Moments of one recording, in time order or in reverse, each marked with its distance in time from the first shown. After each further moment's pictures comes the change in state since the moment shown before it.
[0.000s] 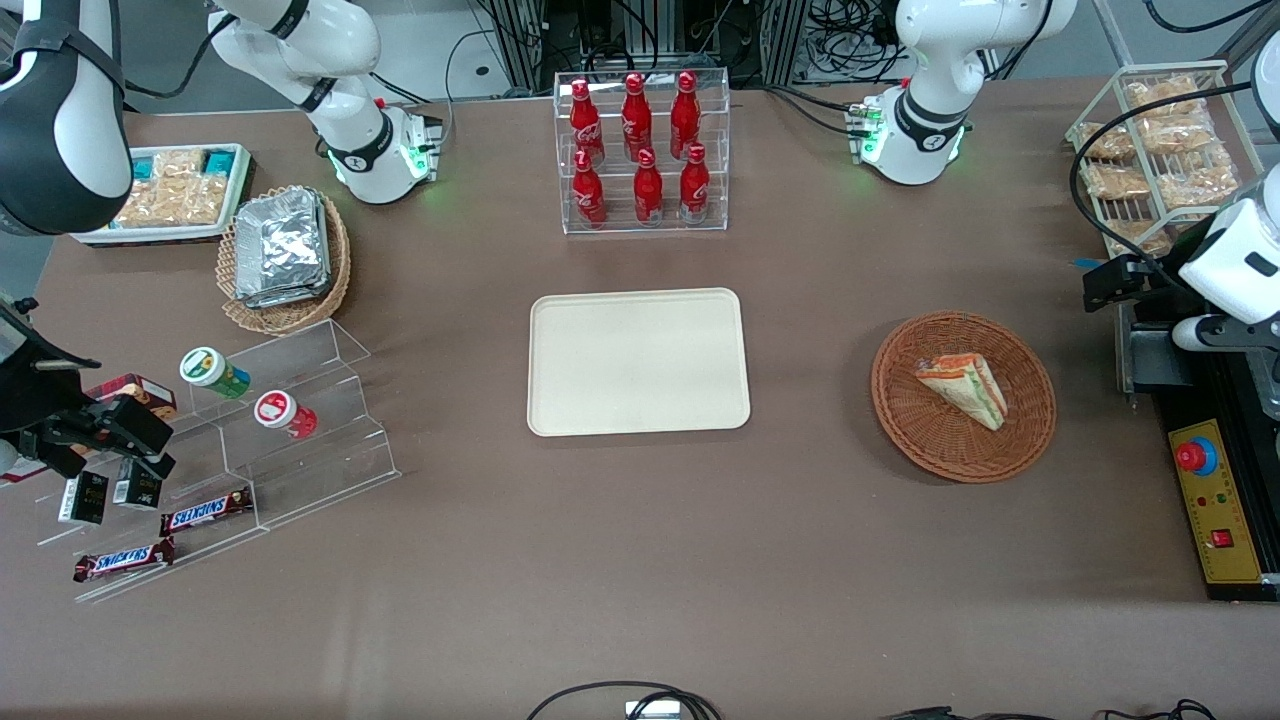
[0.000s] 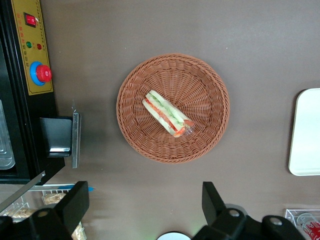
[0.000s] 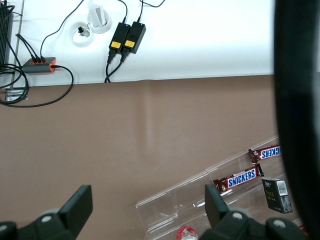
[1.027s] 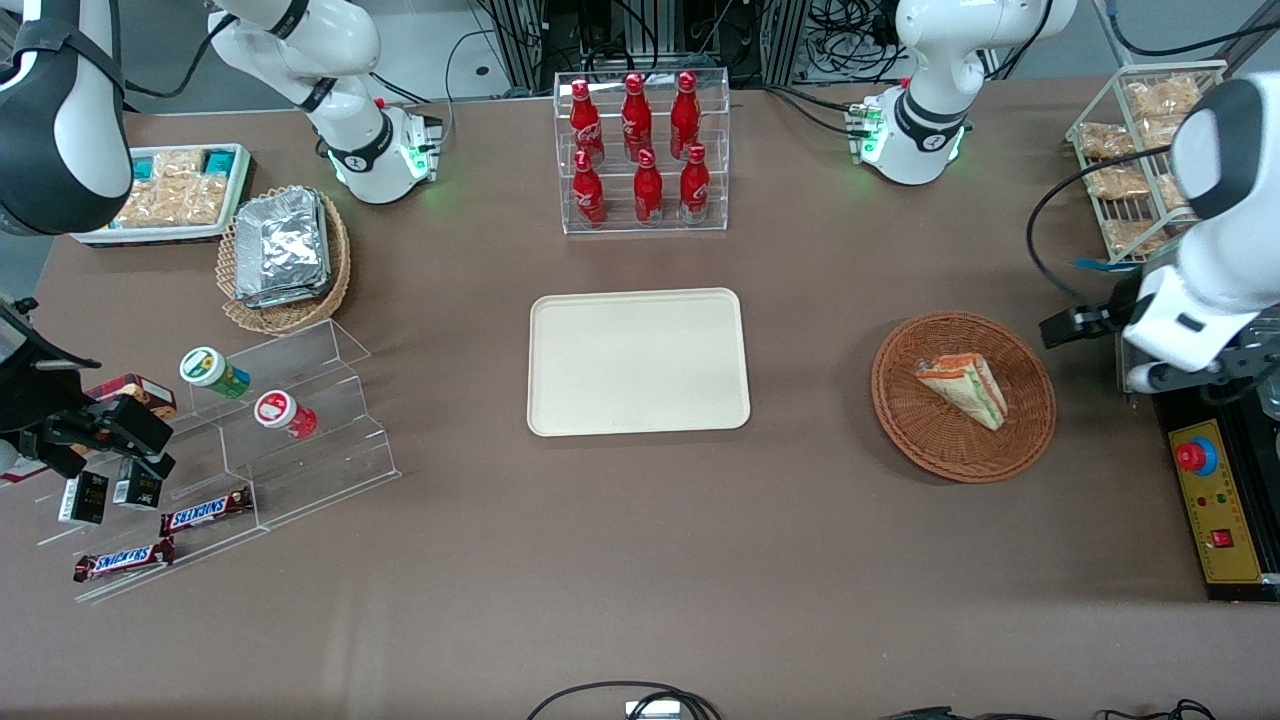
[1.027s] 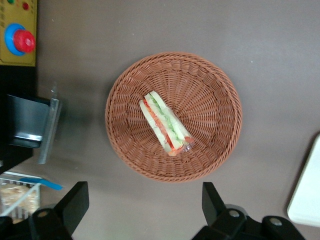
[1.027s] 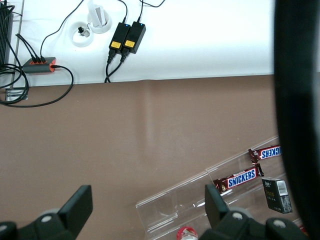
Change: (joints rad) arm -0.001 -0.008 -0.001 -0.292 -0.012 0.272 -0.269
